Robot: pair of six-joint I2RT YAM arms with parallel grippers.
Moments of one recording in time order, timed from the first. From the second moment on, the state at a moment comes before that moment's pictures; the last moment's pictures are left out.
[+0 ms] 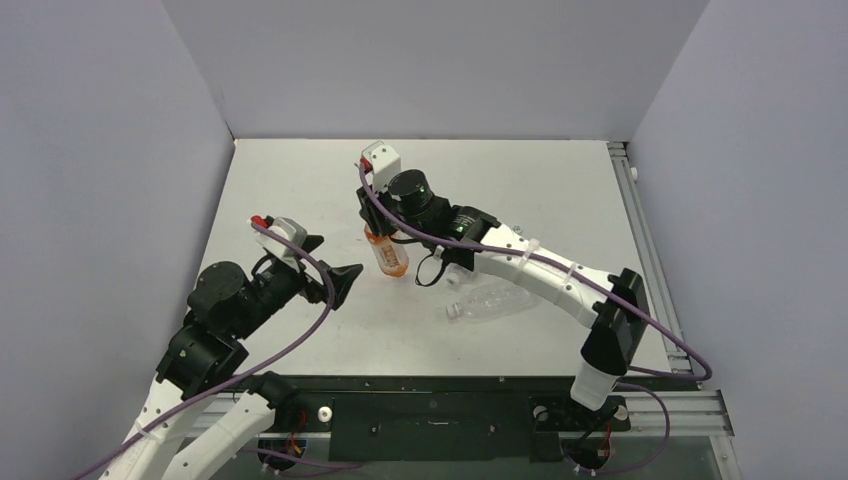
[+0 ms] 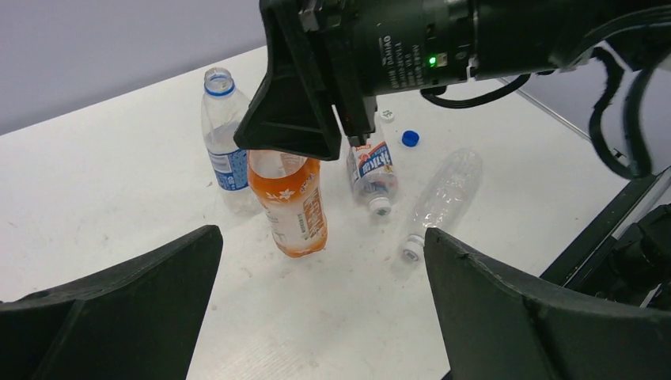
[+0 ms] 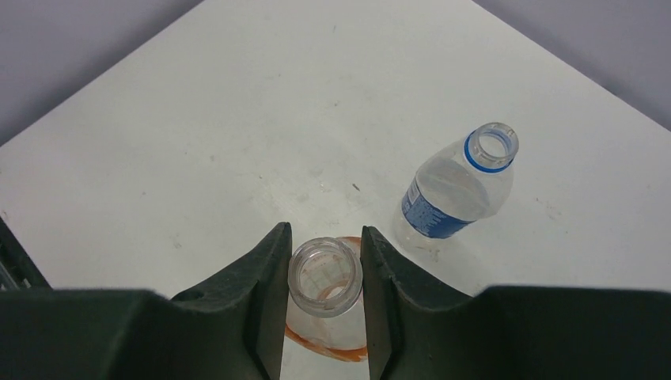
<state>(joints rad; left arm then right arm) -0.56 0.56 0.91 -0.42 0.13 -0.11 0.98 1.70 1.65 -0.31 0.17 0.09</state>
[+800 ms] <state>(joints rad) -0.55 0.59 0.95 -0.50 0.12 -0.11 0.92 1.77 1.32 0.18 0.20 0.27</state>
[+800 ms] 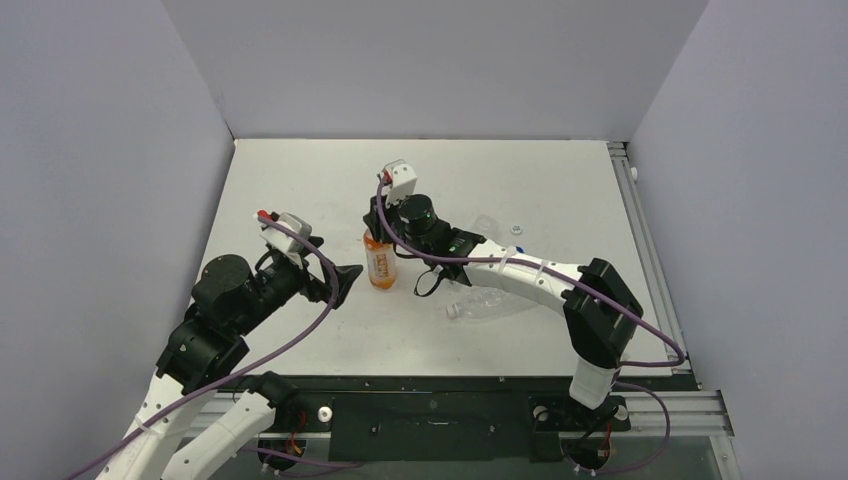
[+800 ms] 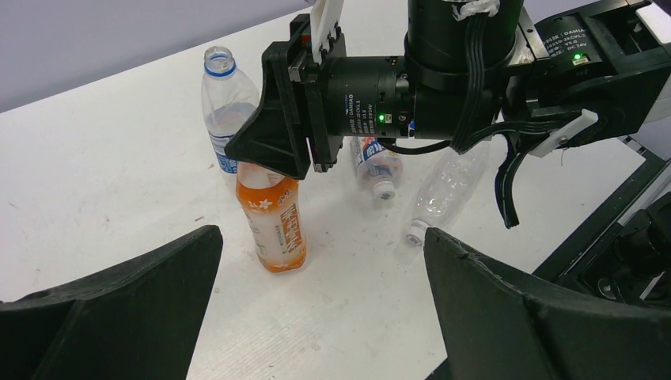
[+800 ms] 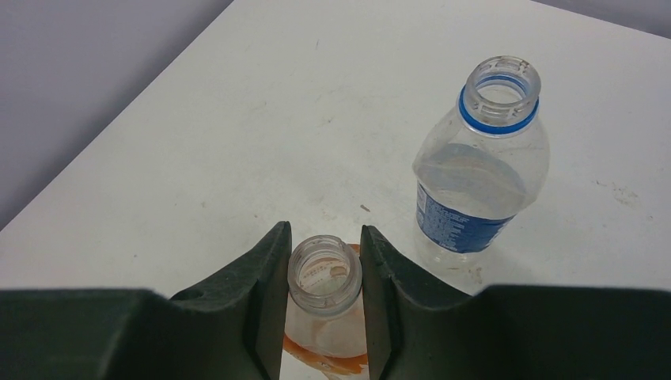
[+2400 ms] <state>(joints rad) -0.55 0.62 0.98 -0.50 0.19 -0.10 0.88 1.50 1.37 -0.28 0.62 0.39</state>
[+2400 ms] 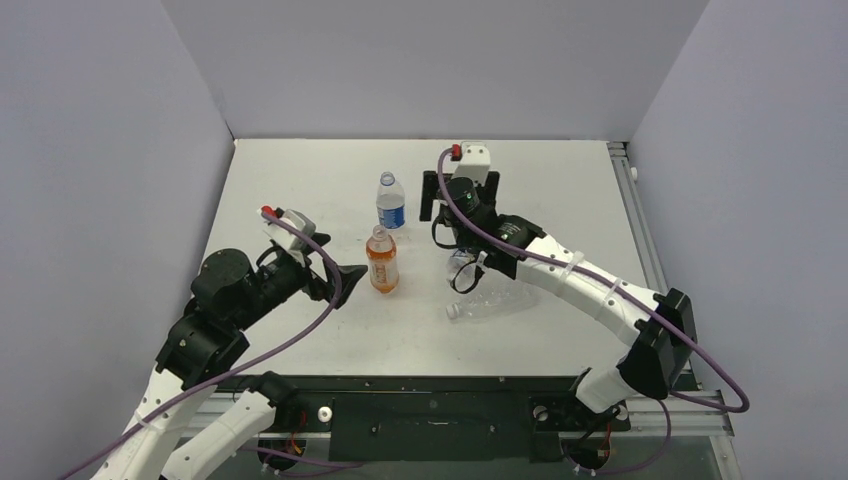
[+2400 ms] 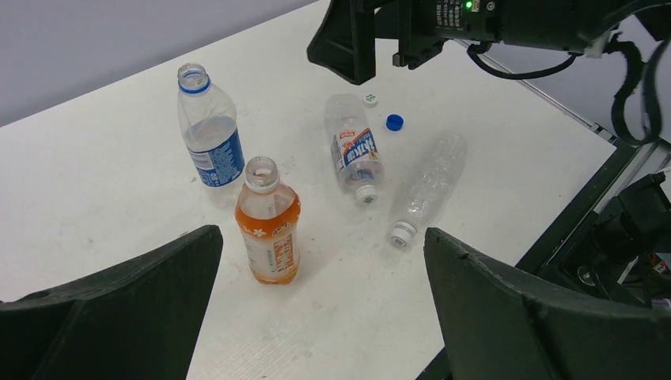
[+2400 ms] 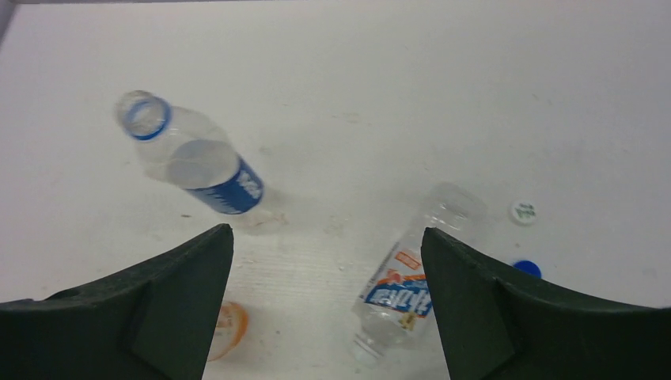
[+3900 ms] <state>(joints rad) -0.55 0.66 1.01 -0.47 0.26 -0.07 0.74 1.89 1.16 -0.30 0.69 0.61</state>
